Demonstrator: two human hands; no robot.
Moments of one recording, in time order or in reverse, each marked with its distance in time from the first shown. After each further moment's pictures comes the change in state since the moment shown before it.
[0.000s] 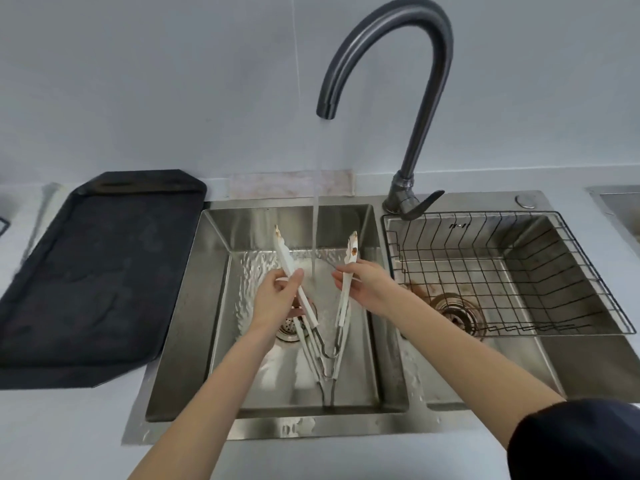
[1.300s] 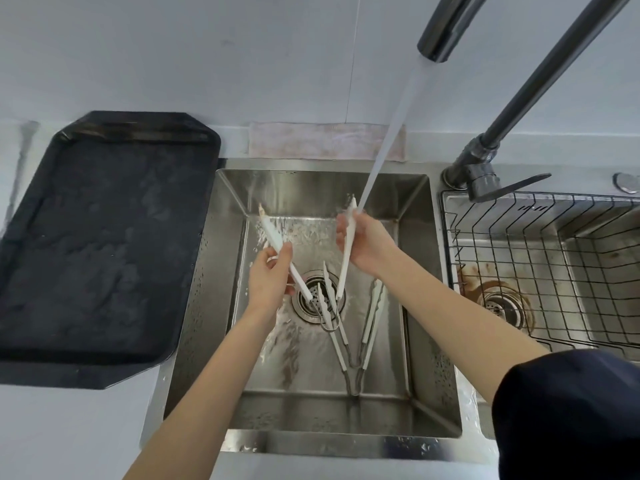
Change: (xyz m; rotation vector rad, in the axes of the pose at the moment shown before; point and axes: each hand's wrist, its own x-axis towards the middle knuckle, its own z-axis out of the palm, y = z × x) left_hand 0.068 -0.015 -0.046 -0.030 0.161 -0.170; right_hand 0.095 0.005 0.062 0.245 -0.085 0.099
